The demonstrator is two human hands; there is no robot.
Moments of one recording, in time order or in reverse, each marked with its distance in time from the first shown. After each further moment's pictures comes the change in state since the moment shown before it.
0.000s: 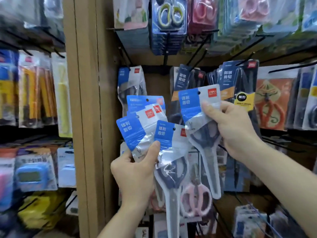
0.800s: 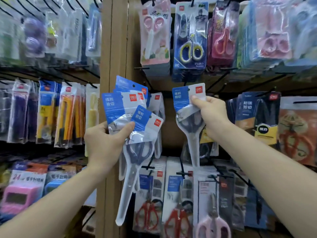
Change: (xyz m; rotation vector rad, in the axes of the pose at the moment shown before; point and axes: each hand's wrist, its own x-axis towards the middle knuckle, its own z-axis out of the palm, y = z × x) left_hand 0.139 0.068 -0.049 0.379 -0.015 0.364; right_hand 0.105 -0.039 0.082 0.110 0.029 0.051
